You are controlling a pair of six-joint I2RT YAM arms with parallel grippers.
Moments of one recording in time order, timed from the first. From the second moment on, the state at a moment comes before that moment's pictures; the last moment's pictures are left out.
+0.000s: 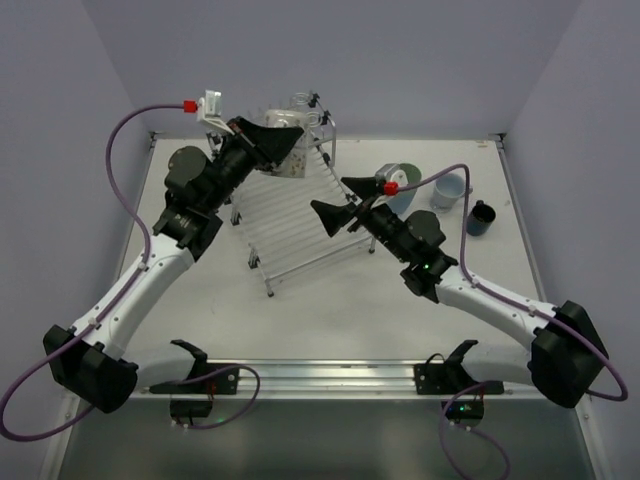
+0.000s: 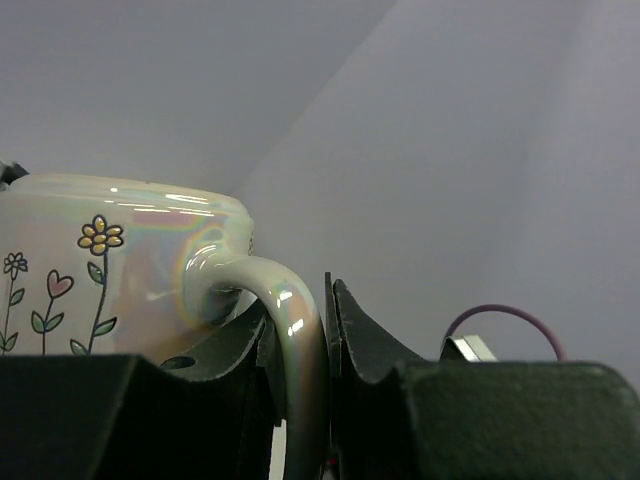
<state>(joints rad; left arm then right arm) -0.45 1.21 1.21 0.28 0.21 -0.80 0.71 1.21 0.76 0.69 -0.12 0.25</state>
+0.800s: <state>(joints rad) -0.58 1.18 1.13 0.31 0.22 -1.06 0.93 1.40 0.72 1.20 0.35 -0.34</state>
